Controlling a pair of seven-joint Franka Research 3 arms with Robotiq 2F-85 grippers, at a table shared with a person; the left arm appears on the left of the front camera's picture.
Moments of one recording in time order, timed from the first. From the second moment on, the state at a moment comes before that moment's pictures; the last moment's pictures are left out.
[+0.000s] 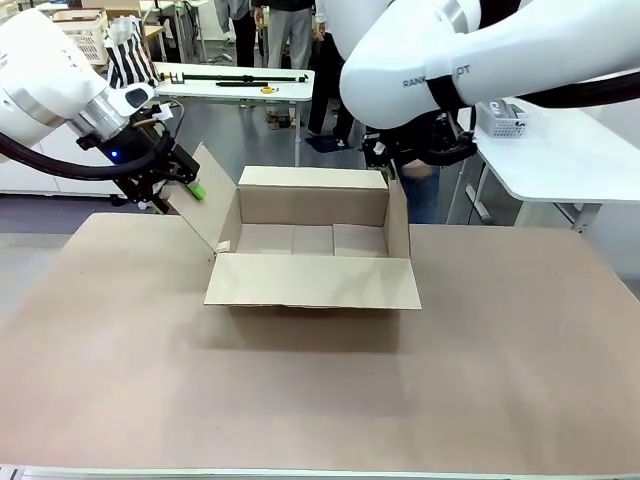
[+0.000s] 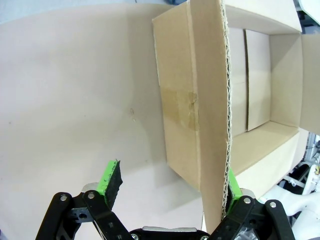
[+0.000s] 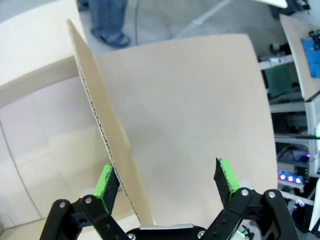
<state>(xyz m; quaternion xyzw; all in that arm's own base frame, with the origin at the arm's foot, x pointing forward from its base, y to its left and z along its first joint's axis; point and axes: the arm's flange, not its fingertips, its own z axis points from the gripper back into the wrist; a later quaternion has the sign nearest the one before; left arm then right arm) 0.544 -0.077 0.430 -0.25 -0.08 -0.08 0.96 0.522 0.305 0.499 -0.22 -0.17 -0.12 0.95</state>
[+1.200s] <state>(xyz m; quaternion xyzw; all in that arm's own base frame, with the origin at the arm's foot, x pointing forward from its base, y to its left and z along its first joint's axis) 0.544 -0.077 0.430 -0.25 -0.08 -0.08 0.96 0.561 0.107 0.472 0.14 -0.05 -0.09 0.99</state>
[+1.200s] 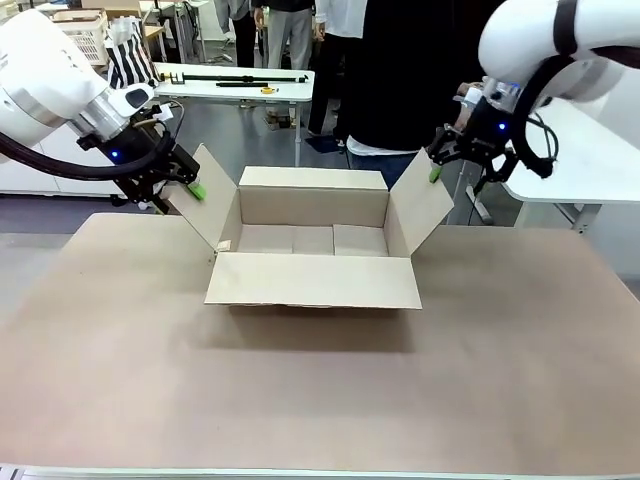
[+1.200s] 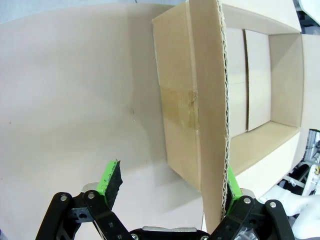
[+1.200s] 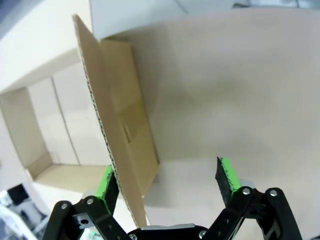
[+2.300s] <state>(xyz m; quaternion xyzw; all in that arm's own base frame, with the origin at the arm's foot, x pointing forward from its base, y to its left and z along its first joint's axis) 0.544 -0.077 0.430 -0.25 -0.08 -0.08 0.96 0.557 0.087 0.439 0.22 -0.03 -0.07 0.97</state>
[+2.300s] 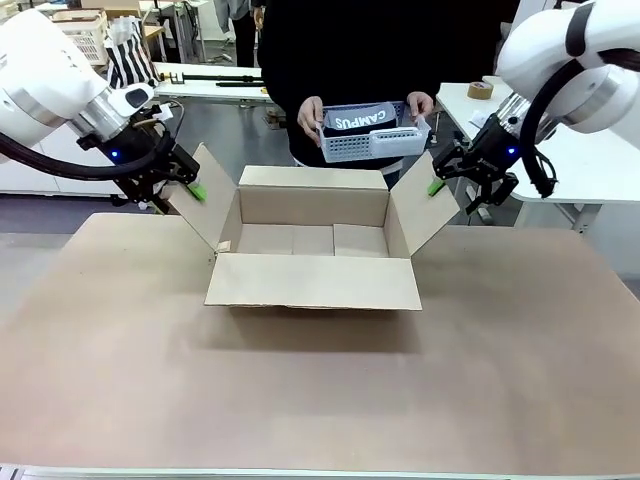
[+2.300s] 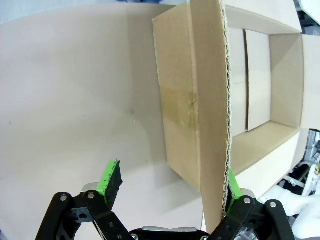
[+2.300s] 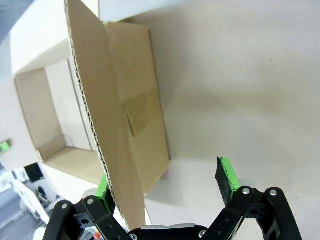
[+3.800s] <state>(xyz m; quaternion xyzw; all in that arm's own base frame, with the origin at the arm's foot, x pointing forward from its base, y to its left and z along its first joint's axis) 0.544 -0.077 0.430 -0.25 -0.08 -0.08 0.96 0.557 0.087 0.439 0.22 -0.03 -0.07 0.97</state>
